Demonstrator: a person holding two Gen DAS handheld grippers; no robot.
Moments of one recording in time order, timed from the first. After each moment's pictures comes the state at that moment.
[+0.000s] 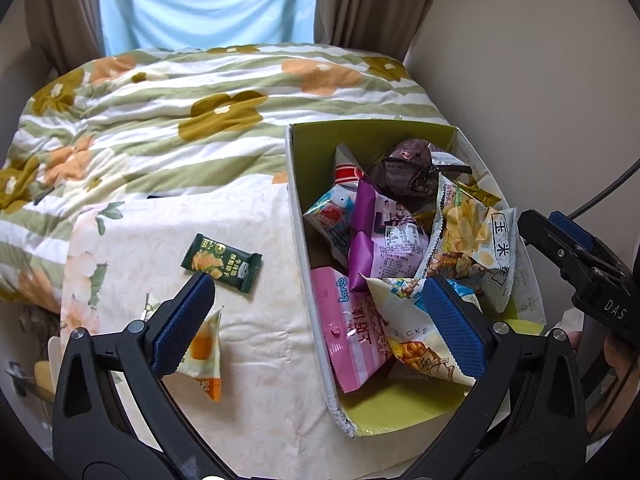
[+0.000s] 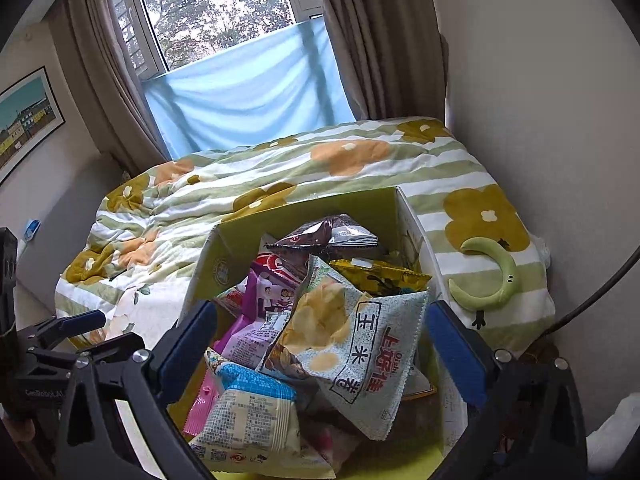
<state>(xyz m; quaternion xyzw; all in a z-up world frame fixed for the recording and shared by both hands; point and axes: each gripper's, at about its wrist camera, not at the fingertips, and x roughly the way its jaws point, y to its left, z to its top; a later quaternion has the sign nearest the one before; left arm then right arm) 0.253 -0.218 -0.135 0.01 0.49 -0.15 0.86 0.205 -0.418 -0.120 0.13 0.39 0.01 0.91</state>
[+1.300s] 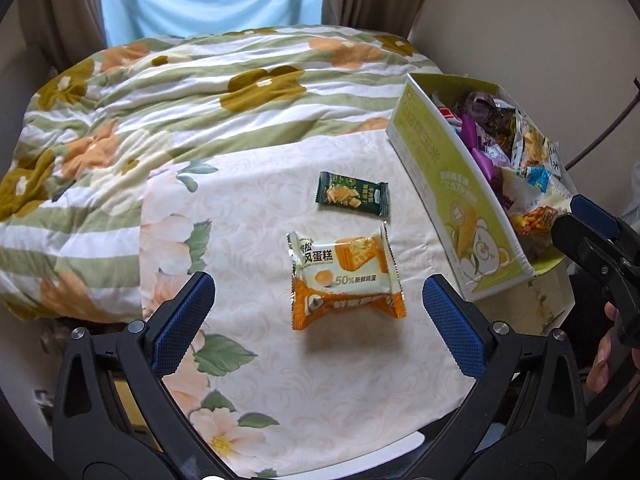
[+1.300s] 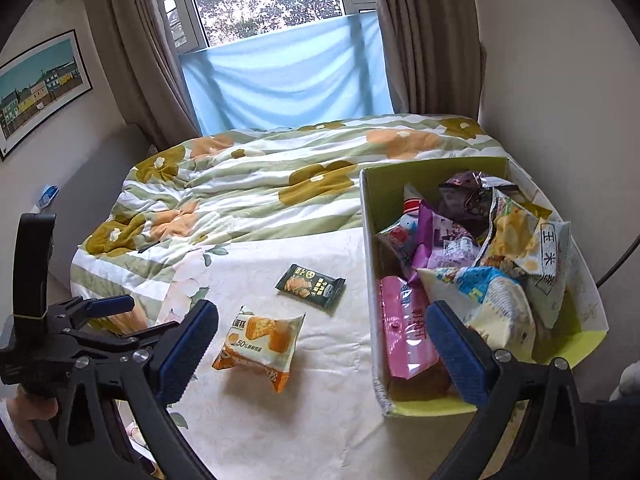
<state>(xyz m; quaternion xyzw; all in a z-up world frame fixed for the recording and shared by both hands) 0.232 -0.017 -0.164 0.06 0.51 -0.19 0.84 0.160 -0.213 -0.119 0.11 0.40 0.02 0.91</state>
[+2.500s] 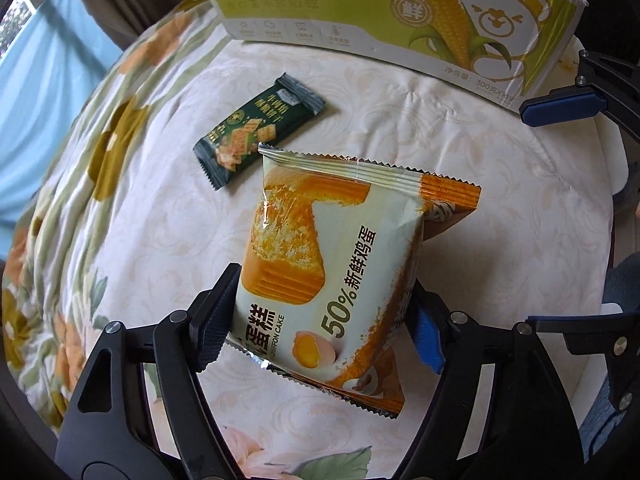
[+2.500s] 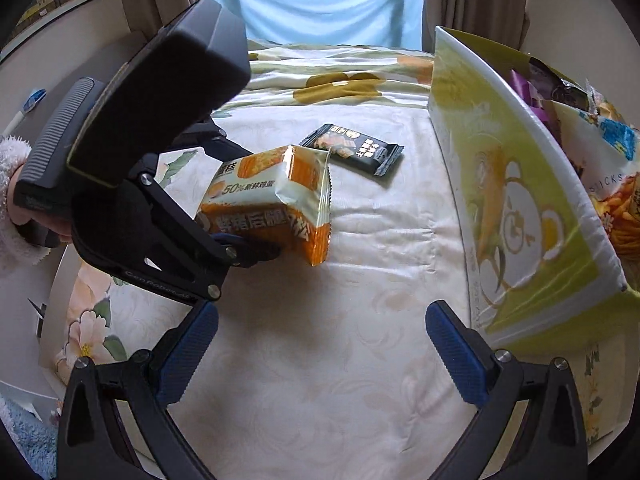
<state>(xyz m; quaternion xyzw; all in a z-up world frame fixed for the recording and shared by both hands) 0.278 -0.074 -0.304 0.38 0.46 -0.42 0.69 0.160 -0.127 -0.266 0.01 0.50 0.04 0.87</state>
